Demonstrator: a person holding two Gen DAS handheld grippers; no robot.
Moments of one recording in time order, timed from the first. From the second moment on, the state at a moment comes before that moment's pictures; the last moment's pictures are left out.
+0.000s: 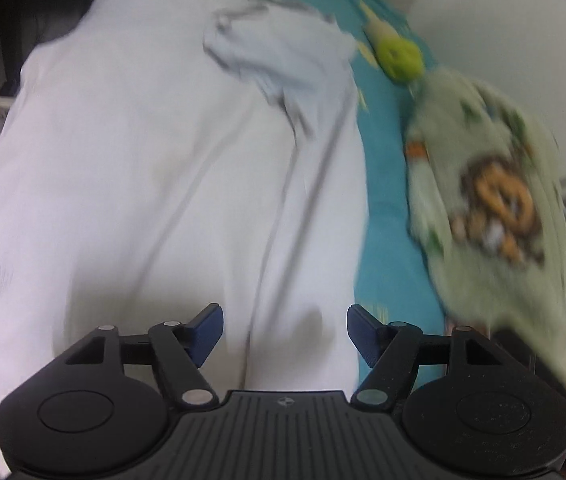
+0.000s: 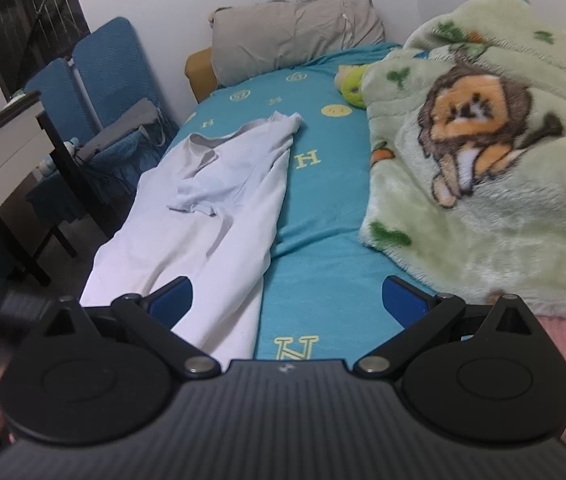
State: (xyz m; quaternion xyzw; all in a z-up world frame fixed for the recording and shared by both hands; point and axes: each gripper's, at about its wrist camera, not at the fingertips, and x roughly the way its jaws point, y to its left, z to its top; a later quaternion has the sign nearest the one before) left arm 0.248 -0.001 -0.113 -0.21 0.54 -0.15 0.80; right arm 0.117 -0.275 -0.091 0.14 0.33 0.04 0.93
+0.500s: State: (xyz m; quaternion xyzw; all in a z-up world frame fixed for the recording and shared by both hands) left arm 0.411 -0.029 -0.174 -0.28 0.38 -0.06 0.88; right arm 0.168 -0.291 -0.131 0.17 0.35 0.01 0.92
